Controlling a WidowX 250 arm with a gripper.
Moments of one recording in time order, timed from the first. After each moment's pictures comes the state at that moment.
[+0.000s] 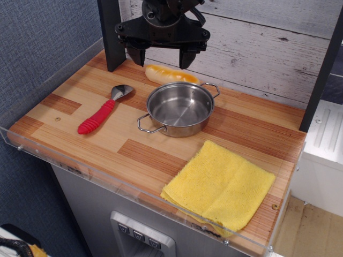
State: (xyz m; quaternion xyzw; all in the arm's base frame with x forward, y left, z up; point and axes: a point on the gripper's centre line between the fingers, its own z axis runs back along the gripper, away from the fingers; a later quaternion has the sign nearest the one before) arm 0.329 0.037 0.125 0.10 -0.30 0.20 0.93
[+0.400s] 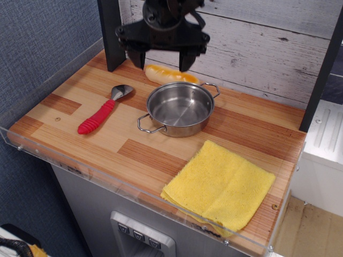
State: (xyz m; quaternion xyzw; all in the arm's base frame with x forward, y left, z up) arm 0.329 0.036 0.116 0.10 -0.28 0.20 0.93
